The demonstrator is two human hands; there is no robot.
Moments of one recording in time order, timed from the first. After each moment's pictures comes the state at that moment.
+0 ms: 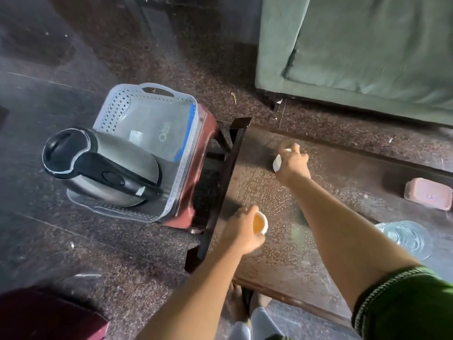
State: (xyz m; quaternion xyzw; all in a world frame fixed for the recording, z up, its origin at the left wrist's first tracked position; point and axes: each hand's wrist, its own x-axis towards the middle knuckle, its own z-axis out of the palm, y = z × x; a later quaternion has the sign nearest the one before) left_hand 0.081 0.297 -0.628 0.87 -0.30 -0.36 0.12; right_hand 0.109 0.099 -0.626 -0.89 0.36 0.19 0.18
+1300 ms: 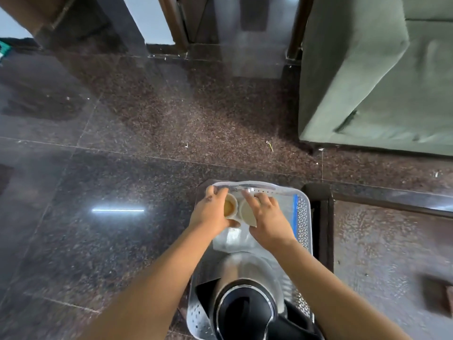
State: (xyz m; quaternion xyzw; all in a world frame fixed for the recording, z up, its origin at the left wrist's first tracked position) left_hand 0.514 0.404 -0.548 0.90 -0.31 -0.31 0.01; right_hand 0.389 0.300 -0.562 -0.92 0.25 0.11 0.29
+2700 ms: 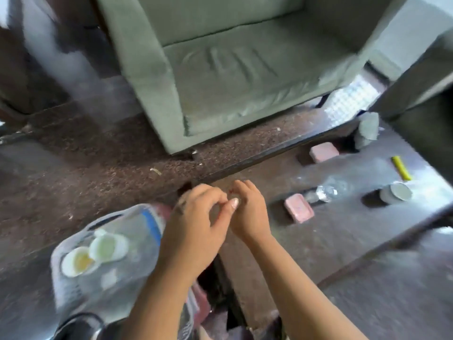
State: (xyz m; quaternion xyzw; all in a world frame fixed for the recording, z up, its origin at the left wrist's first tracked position) left_hand 0.237 0.274 -0.374 0.71 -0.60 -0.23 0.28; right_hand 0.126 0.207 -0.475 -0.71 0.53 -0.30 0.34
